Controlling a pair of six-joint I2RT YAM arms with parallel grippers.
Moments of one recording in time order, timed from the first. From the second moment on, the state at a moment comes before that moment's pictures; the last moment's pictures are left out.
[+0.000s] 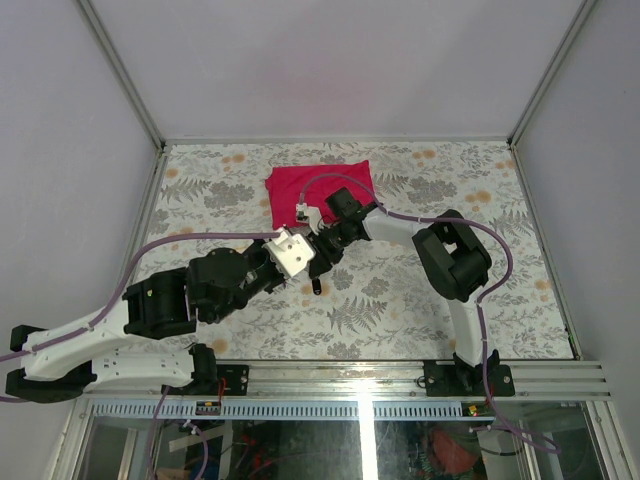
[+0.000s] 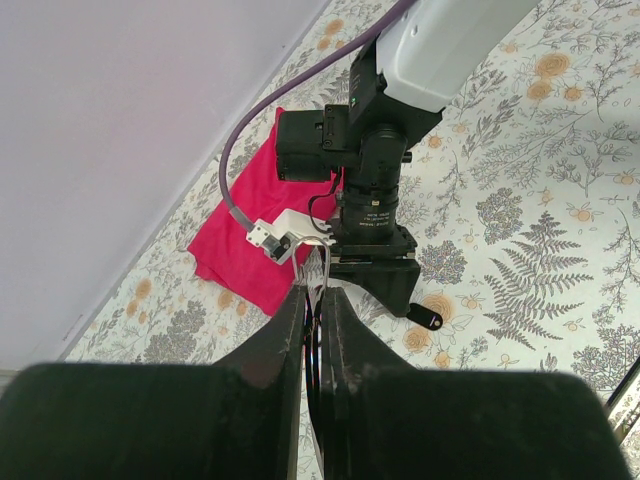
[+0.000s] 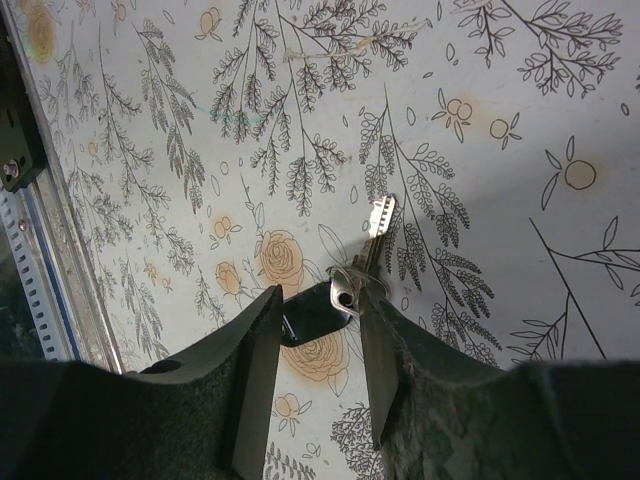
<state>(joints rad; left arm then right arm) -1.28 0.89 1.22 -0.62 -0.53 0.30 0.67 2.10 1.40 -0.41 -0.75 -0.13</state>
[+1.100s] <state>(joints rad) -1.28 0.90 1.22 -0.63 -0.53 0.30 0.70 2.11 1.42 -0.41 -0.70 -0.14</state>
